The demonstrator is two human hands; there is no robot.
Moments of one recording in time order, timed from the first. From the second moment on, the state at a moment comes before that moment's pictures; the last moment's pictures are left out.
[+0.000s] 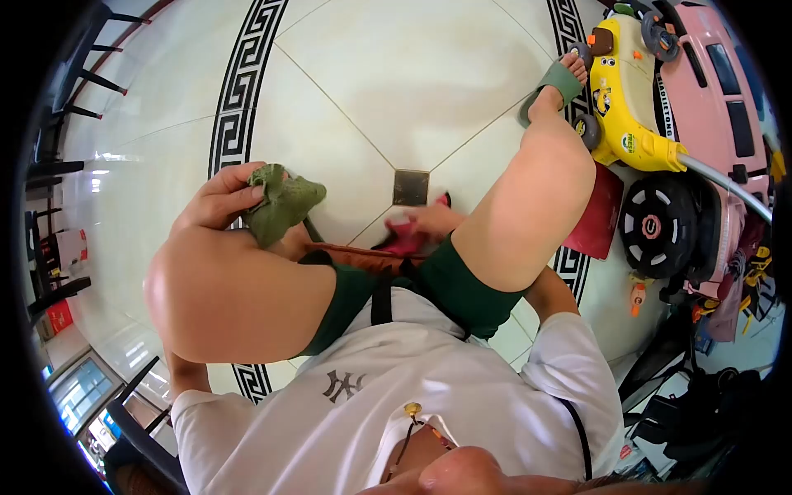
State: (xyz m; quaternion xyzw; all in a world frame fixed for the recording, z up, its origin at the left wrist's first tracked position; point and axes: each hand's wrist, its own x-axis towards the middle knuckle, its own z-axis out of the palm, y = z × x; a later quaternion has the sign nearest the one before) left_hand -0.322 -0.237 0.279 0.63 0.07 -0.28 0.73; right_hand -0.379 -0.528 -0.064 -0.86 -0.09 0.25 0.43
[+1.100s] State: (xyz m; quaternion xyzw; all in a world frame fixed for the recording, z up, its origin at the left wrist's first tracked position) left_hand -0.237 -0.221 0.089 0.65 -0.14 -0.64 0.38; right_hand -0.746 -0.715 -0.054 -0.85 0.41 0.08 0.32
